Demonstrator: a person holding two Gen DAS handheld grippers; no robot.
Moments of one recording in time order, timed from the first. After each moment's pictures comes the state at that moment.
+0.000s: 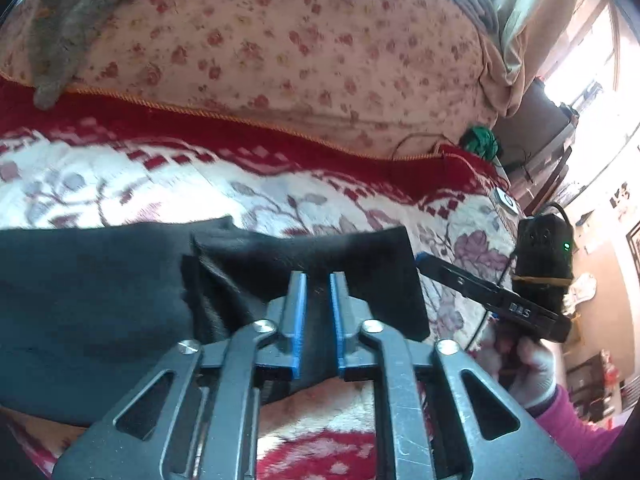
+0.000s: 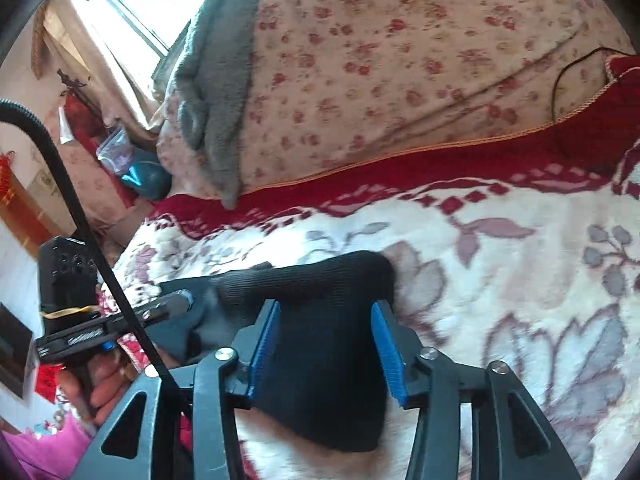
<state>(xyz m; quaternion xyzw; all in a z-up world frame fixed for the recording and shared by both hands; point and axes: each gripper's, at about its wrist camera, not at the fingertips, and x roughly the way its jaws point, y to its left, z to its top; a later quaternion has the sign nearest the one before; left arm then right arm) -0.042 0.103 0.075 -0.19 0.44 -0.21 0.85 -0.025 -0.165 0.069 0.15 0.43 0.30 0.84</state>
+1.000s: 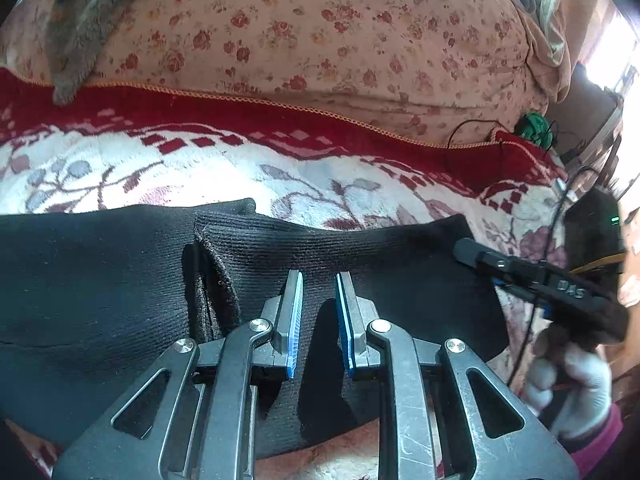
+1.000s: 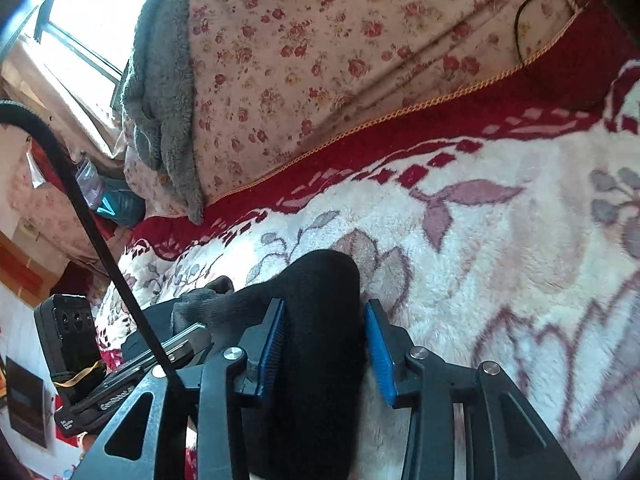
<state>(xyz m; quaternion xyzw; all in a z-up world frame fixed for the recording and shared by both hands) -0.027 0.075 0.032 -0.13 0.44 -0.10 0.88 0.000 -0.182 0.034 0.21 0.46 0.25 0.82</state>
